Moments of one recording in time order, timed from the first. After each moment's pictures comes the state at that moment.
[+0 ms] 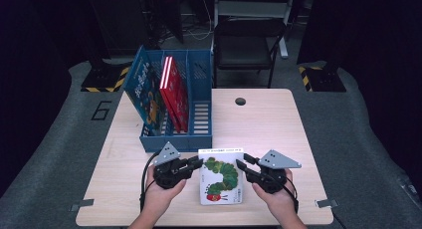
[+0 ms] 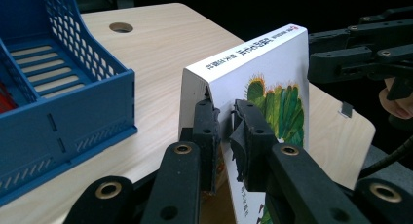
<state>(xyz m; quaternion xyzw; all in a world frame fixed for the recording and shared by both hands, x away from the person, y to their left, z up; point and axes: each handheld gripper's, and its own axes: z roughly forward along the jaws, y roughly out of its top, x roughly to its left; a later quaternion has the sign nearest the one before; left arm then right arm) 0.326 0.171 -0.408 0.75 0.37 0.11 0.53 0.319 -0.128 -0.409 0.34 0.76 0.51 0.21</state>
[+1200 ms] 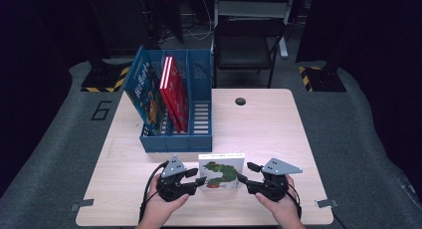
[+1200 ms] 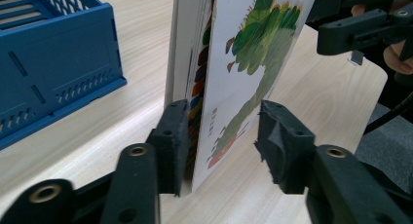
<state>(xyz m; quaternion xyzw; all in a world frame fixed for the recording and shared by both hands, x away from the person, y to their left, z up) 0.314 0.167 -0.437 0.80 0.36 0.10 0.48 0.319 -0.142 -0.444 0.35 0.77 0.51 0.15</state>
